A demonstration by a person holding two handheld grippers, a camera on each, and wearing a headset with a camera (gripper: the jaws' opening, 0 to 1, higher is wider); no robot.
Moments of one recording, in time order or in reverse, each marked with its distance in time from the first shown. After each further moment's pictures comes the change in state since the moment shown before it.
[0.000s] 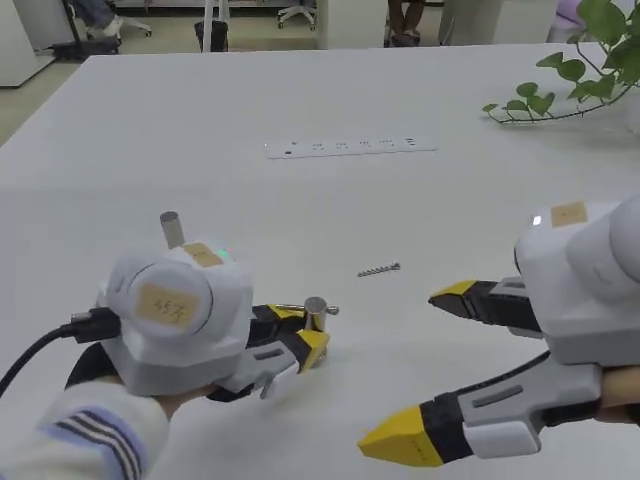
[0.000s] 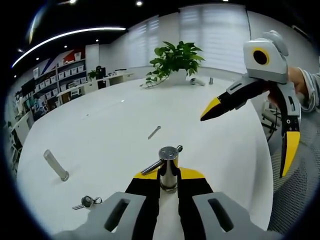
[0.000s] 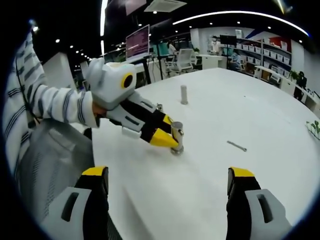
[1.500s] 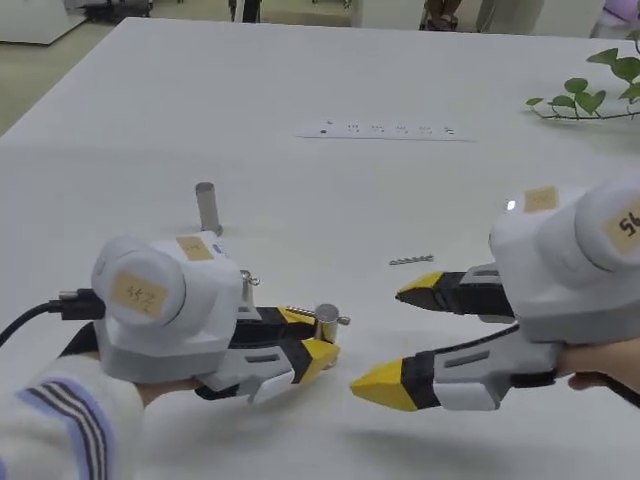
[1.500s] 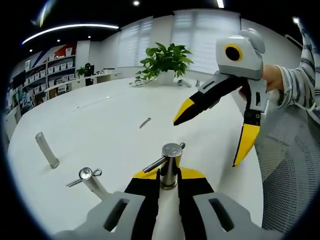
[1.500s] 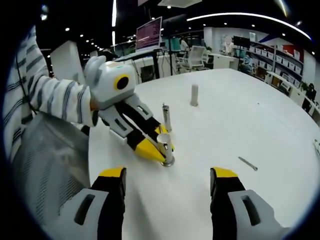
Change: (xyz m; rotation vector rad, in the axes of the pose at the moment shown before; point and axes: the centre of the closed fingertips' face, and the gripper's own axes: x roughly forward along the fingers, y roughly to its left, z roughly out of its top) left arm -0.021 -0.006 -0.026 -0.039 -0.020 -0.171; right arm 0.038 0.004 0.013 -0.093 0.053 0.058
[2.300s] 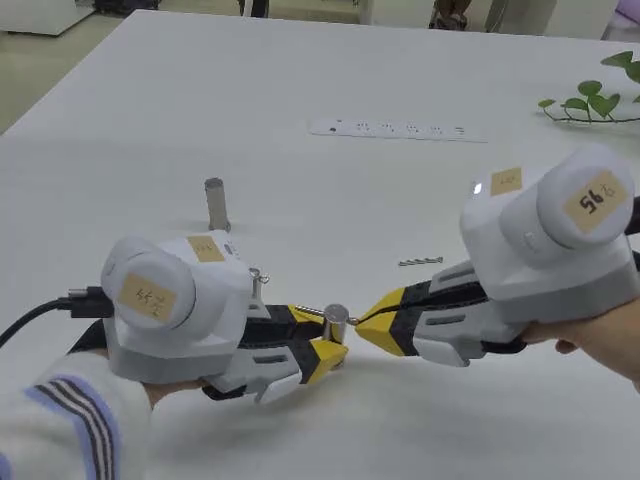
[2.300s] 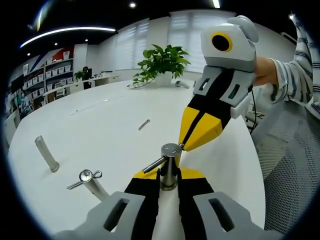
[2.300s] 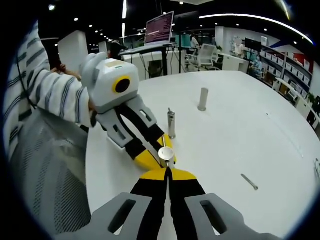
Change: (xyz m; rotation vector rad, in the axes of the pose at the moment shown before) left arm 0.000 0.000 0.001 0.031 -0.017 -0.012; right arm 0.021 0.000 0.019 -0.095 0.046 0.036
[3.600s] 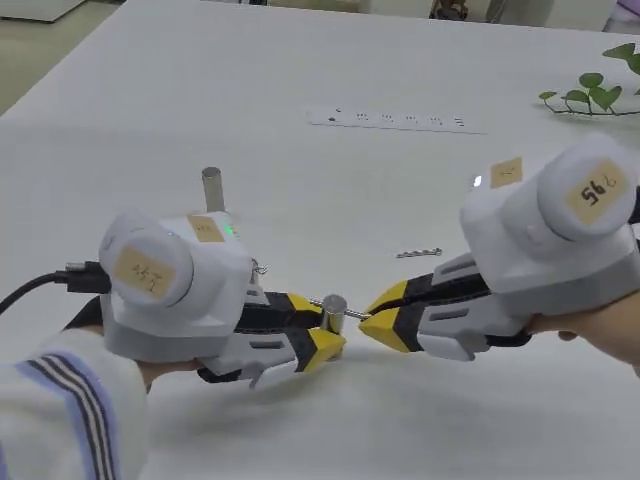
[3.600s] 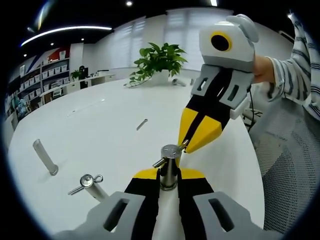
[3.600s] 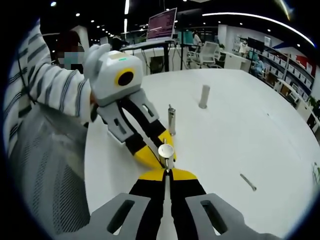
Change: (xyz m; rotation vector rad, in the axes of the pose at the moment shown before) left arm 0.000 0.000 0.001 0.012 0.021 -0.029; right arm -0.001 0.003 -0.002 -0.029 0.032 0.001
